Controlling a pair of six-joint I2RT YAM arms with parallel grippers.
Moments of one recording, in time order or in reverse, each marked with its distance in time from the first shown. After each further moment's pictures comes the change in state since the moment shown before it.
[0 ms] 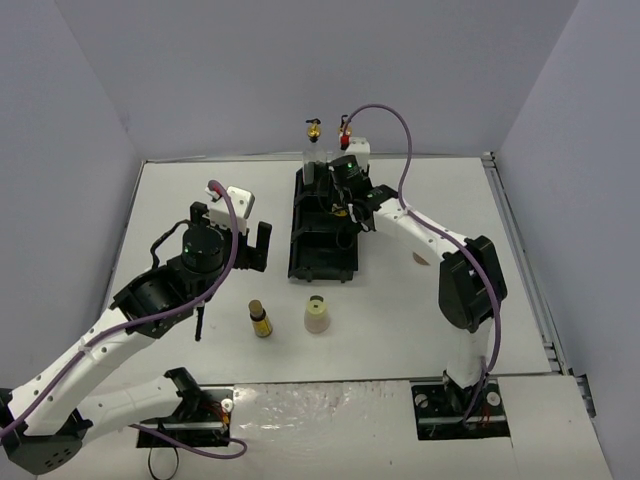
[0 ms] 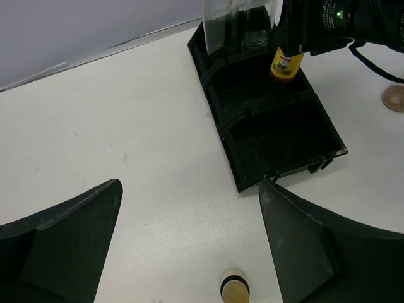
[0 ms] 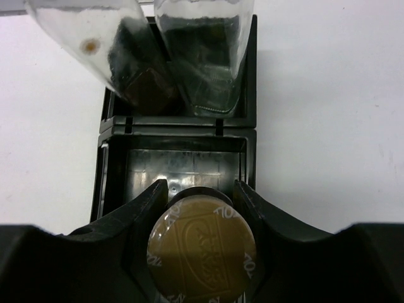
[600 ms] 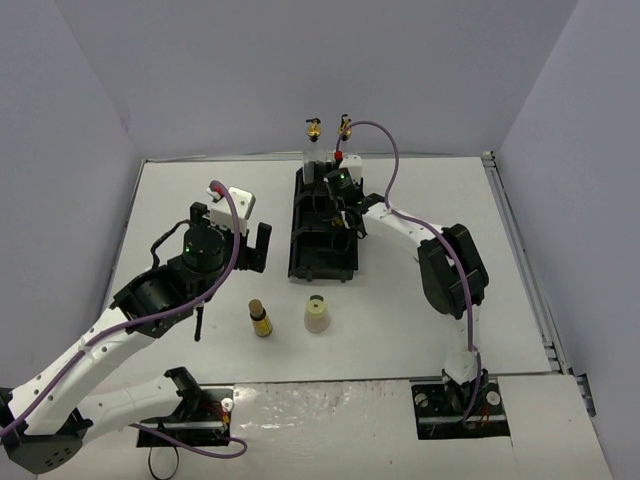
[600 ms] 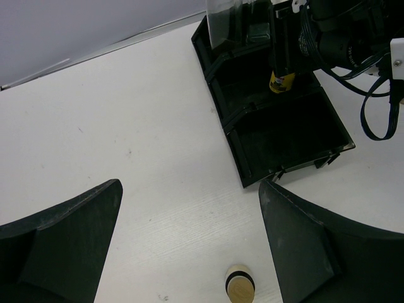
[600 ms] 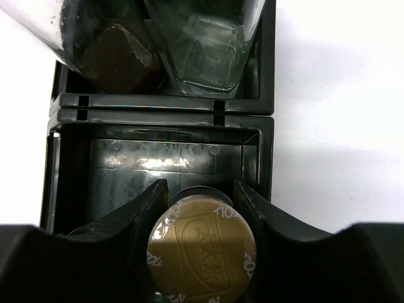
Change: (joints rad) left arm 0.000 0.000 0.000 -0.020 -0.007 0.008; right arm -0.024 0.150 -0.026 0.094 -0.020 -0.018
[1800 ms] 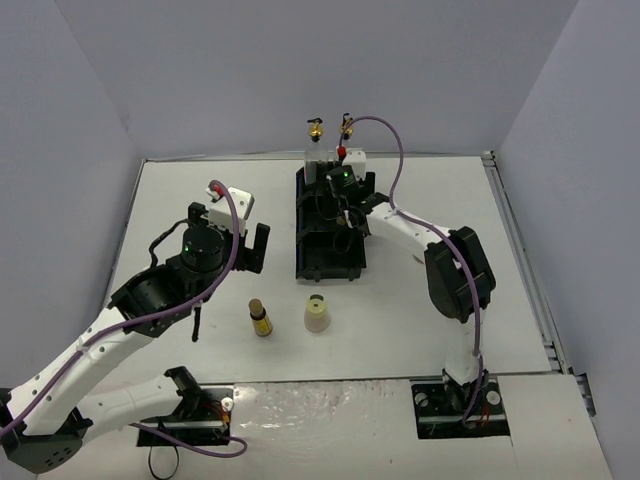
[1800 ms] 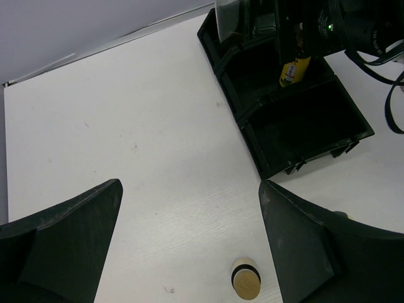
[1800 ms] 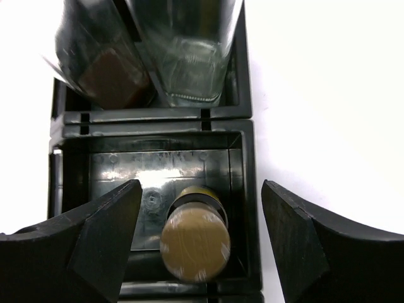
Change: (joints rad) left arm 0.000 -0.001 0.015 -0.039 -0.010 0.003; right arm 0.002 -0.052 -0.030 0.019 0.063 -0.036
